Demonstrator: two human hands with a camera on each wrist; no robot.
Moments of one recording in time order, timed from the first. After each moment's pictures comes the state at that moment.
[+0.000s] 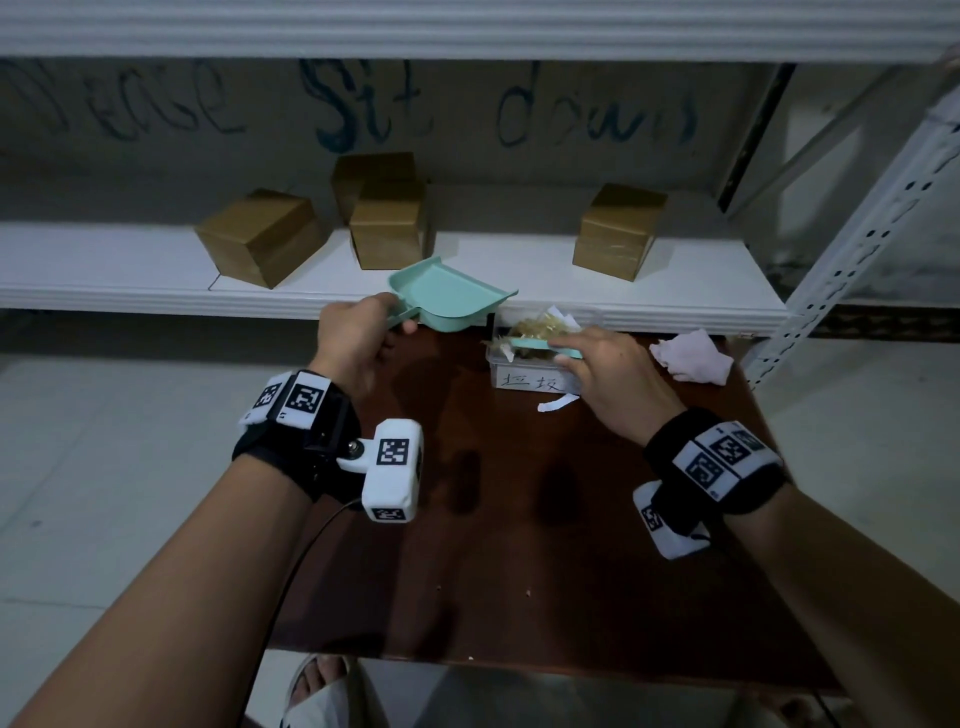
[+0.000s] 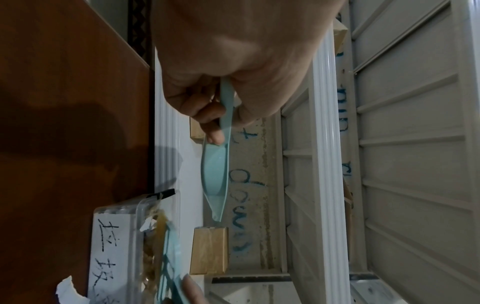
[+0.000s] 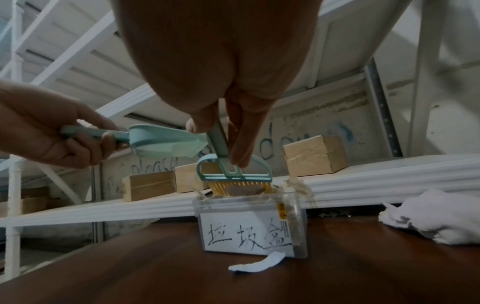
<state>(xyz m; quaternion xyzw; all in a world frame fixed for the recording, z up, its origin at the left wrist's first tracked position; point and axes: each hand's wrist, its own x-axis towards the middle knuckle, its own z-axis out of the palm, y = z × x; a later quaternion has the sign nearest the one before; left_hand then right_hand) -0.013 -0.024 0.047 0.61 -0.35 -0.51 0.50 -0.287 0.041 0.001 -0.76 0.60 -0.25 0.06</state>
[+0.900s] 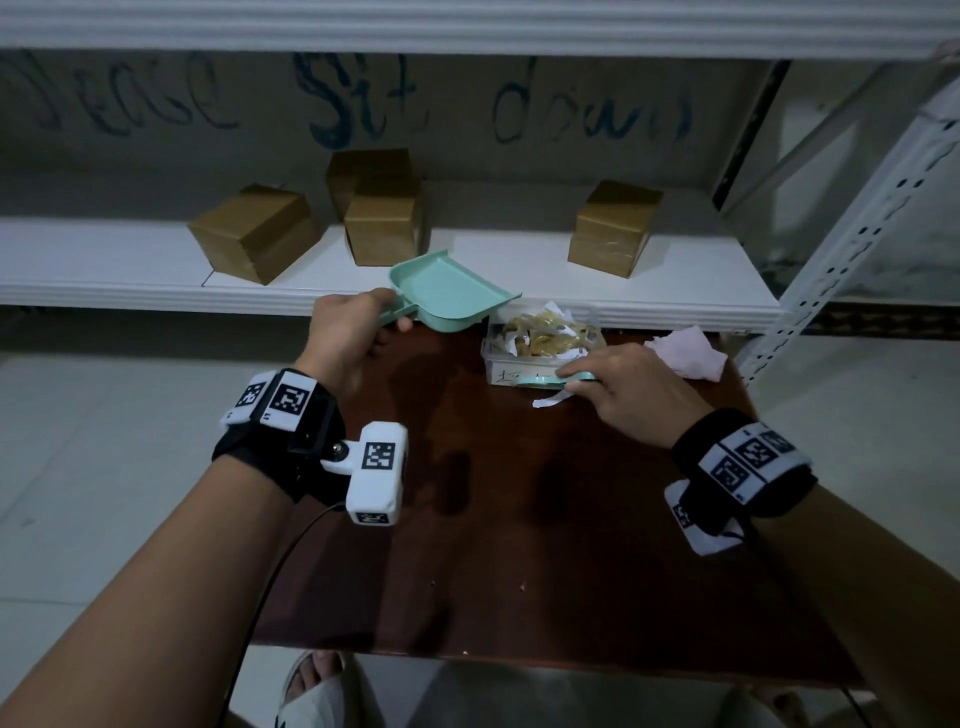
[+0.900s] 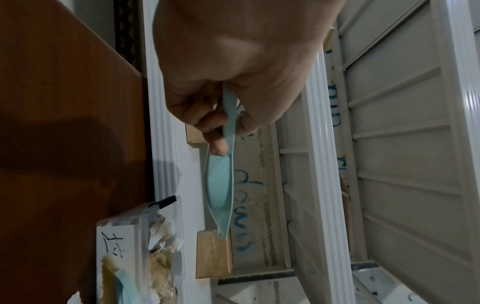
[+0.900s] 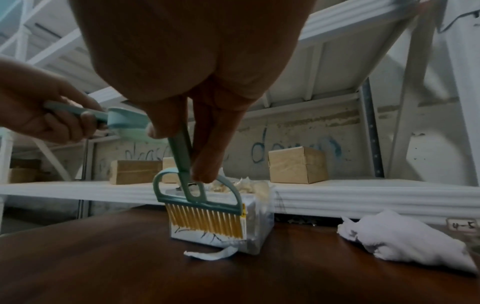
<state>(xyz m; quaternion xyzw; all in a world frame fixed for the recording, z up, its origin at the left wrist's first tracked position) -0.008 -0.014 0.055 0.61 -0.40 -0.50 0.47 -0.312 0.057 0.006 -0.81 0.56 -0.17 0.05</state>
